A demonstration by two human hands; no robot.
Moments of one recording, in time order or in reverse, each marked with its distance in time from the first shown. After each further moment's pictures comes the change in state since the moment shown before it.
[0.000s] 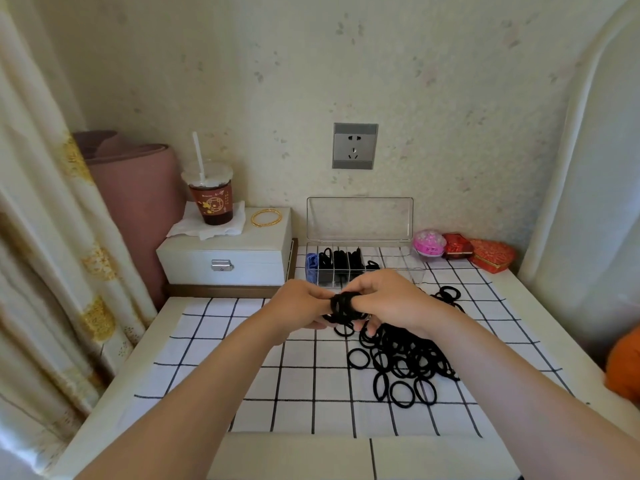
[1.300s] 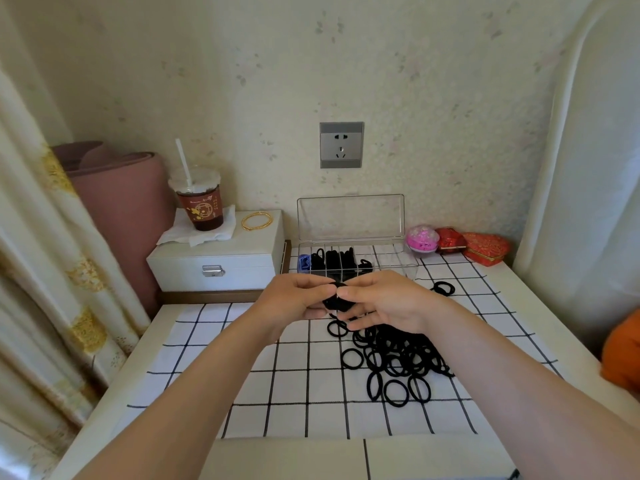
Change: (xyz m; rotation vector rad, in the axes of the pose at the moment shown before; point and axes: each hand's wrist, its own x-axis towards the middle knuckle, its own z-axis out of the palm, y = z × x) left_hand 0.002 0.007 0.001 -0.229 0.046 0.069; right_hand 0.008 0.014 -0.011 0.448 -0.073 0.145
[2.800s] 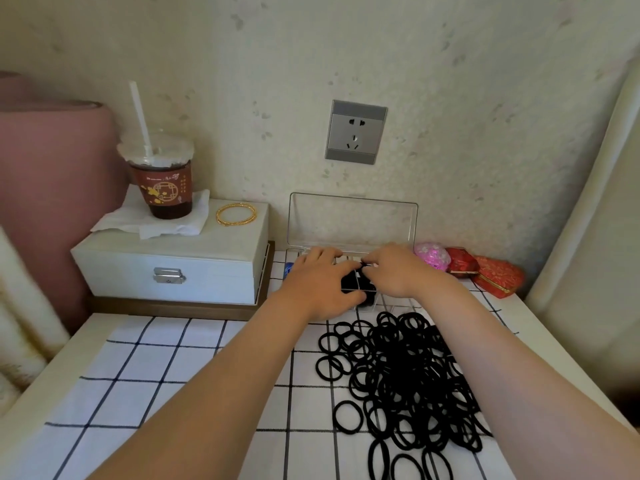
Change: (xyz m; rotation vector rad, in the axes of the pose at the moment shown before) left_hand 0.134 -0.015 0.022 1.195 0.007 0.451; right_hand 0.121 -0.026 -0.074 -1.297 0.358 0.019
